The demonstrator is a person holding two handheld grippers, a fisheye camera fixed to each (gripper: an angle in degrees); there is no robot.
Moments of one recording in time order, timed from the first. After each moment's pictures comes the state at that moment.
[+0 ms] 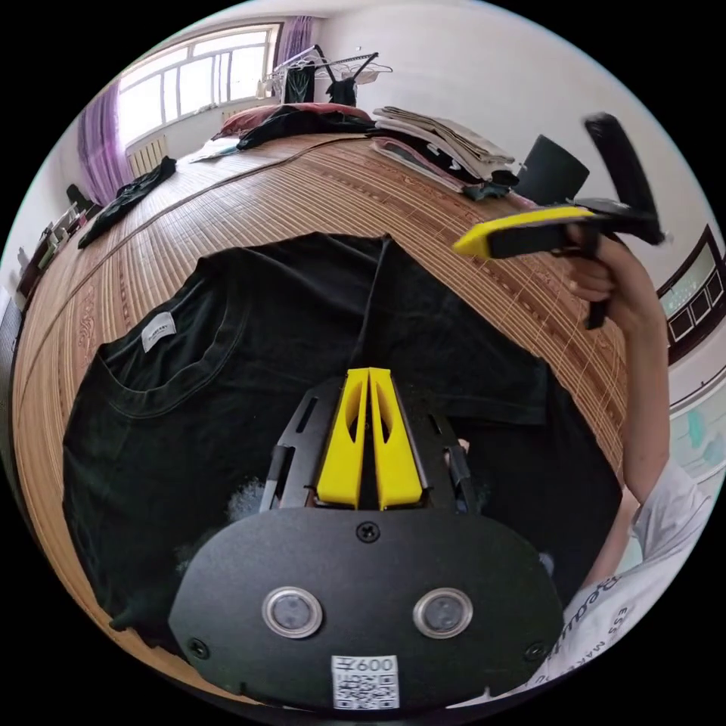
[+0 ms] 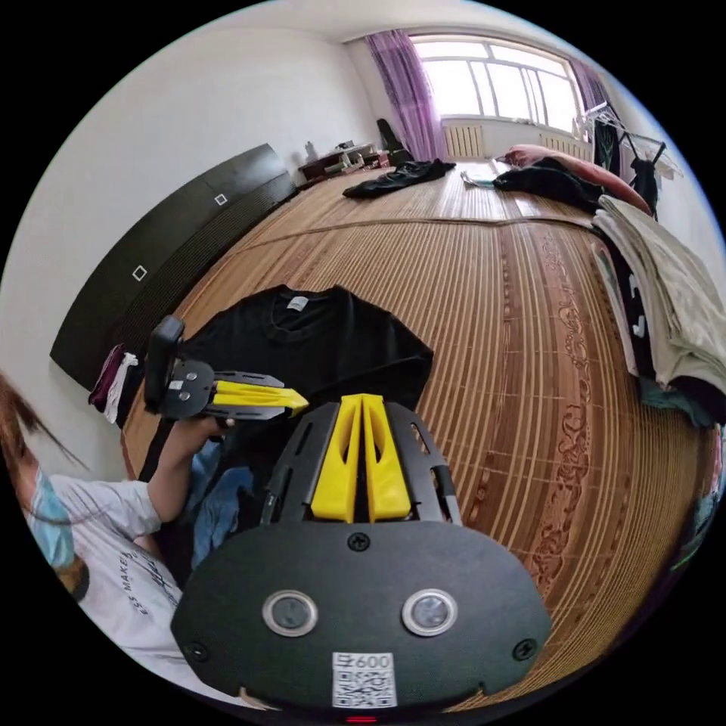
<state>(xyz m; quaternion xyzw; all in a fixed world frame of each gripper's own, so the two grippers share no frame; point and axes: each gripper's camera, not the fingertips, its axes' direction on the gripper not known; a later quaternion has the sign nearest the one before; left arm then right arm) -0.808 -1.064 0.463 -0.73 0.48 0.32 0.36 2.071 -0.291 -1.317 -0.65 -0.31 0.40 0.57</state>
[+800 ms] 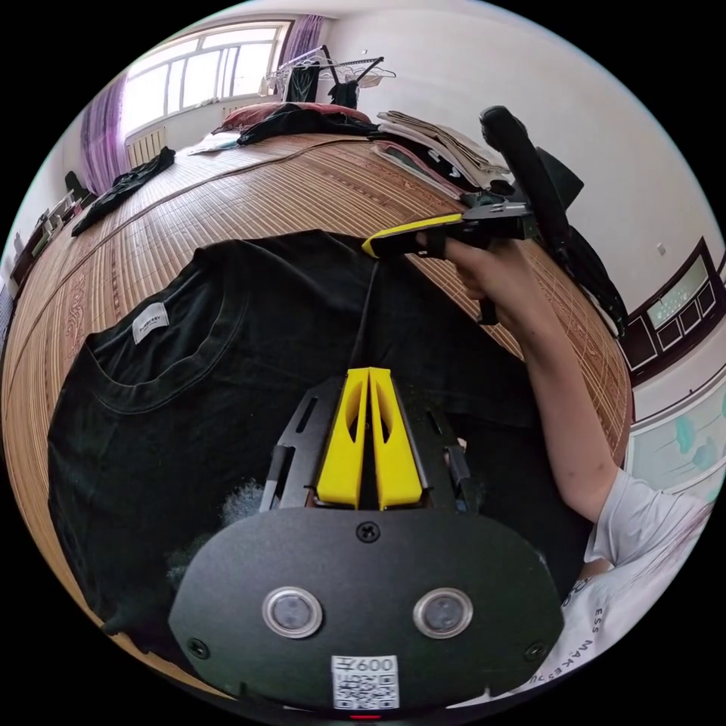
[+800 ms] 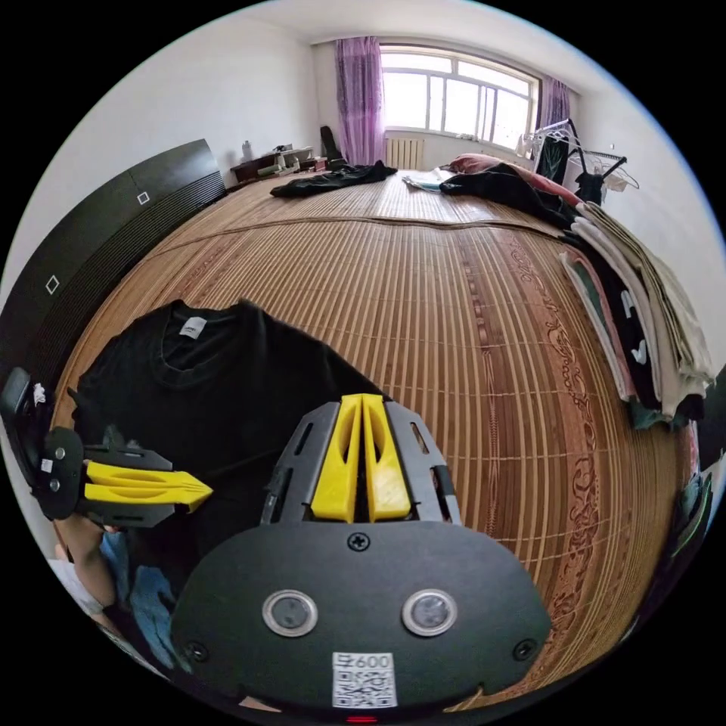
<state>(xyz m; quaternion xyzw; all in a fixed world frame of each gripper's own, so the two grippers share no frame) -0.812 -1.052 0.450 -0.74 0.48 0.30 0.36 1.867 -0.234 -1.263 -0.69 -0.18 0.31 0.63</state>
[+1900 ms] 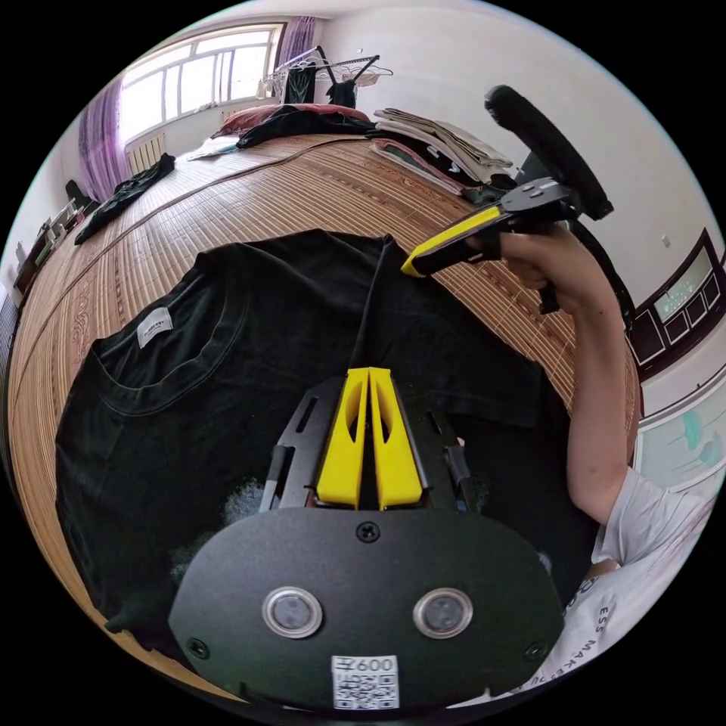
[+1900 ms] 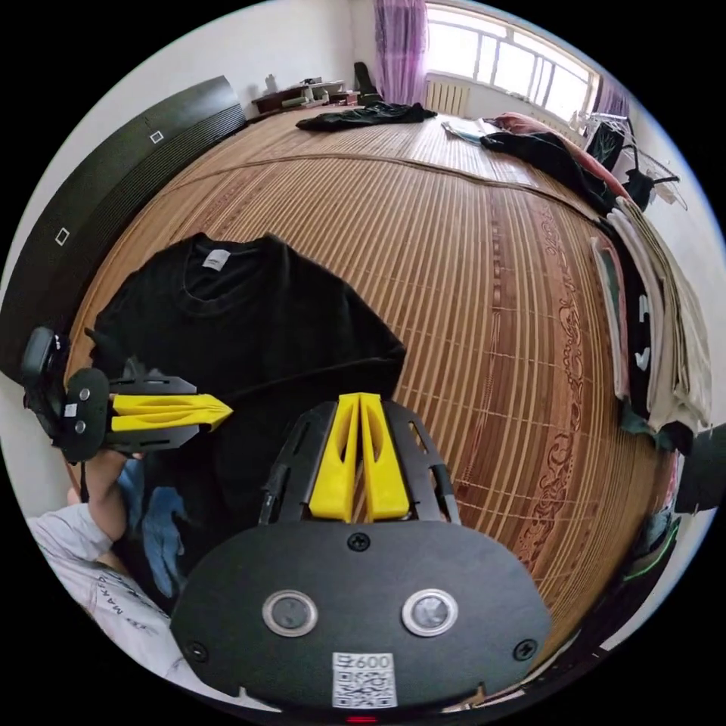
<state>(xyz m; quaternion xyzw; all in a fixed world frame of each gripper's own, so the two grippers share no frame) -0.753 -1.081 0.283 -0.74 0.48 0.31 0.36 1.798 -0.169 -1.229 -0.75 -0.28 0.27 0.54</state>
